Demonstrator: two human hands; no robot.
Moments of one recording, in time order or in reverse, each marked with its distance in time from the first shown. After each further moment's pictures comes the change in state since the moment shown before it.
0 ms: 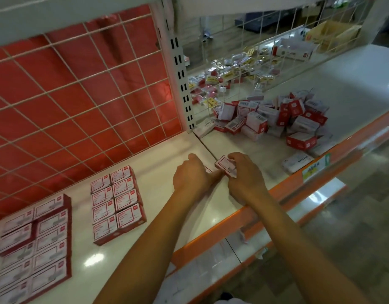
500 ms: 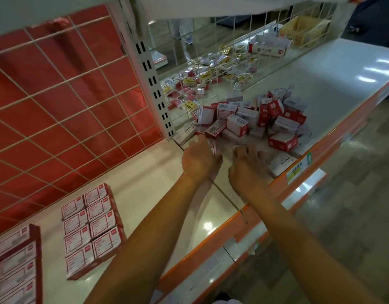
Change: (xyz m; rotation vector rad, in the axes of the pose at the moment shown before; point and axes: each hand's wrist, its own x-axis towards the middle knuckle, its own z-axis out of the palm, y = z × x) left_hand 0.069 0.060 0.024 -0.057 0.056 0.278; right_hand 0.035 0.030 -0.017 -0.475 0.138 0.155
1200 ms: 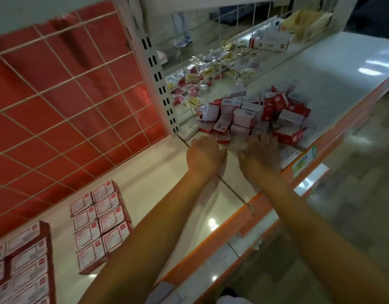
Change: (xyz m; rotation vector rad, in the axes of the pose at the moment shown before) left_hand -0.016 0.002 -0.010 0.240 0.013 0.118; right_hand 0.009 0.005 -0.009 -0.007 0.094 0.067
